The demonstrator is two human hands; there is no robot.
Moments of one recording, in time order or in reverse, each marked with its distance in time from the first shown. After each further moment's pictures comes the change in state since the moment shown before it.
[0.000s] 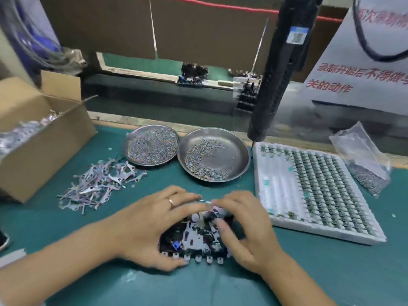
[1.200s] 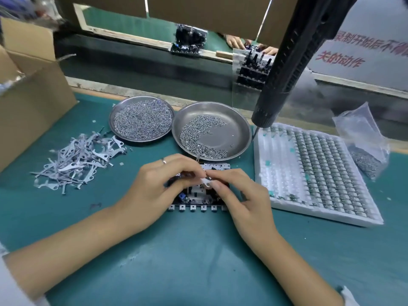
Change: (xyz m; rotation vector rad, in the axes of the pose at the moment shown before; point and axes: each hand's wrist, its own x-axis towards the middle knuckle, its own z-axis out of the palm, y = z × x) left_hand 0.029 0.013 0.011 -0.566 0.506 -0.226; right_hand 0.007 -0.003 0.011 0.295 0.002 0.434
